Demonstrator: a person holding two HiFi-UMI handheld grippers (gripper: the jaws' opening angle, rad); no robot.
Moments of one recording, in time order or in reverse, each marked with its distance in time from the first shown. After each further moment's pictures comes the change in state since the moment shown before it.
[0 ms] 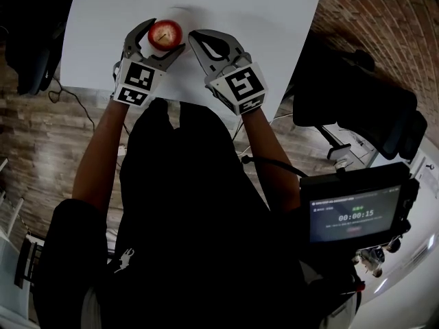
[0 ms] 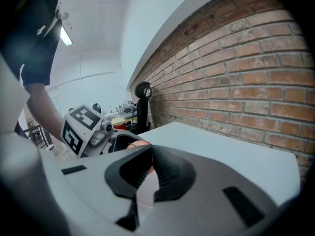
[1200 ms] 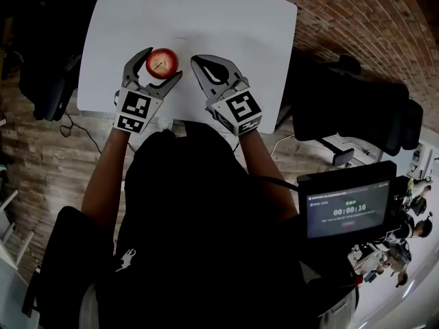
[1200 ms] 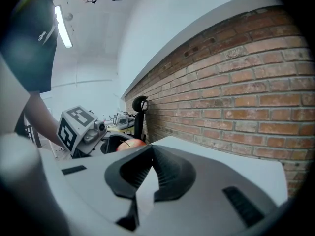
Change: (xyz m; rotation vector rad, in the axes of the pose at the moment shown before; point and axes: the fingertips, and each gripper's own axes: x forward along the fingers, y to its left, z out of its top) left arm -0.057 -0.001 0.051 0.029 -0.092 -0.020; right arm -0.035 0.018 0.051 -0.004 -0.120 -0.101
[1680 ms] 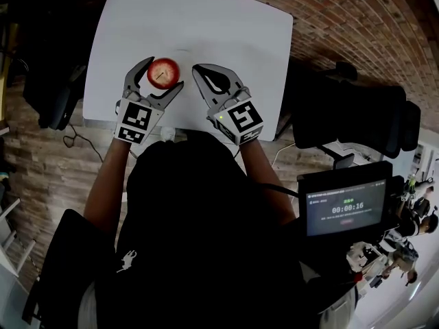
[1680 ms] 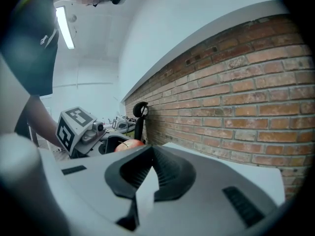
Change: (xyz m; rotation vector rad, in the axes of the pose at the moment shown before) left arm -0.012 -0.002 0.029 0.033 -0.035 -0.006; right arm -0.011 0.000 0.027 -0.014 -0.049 -0.013
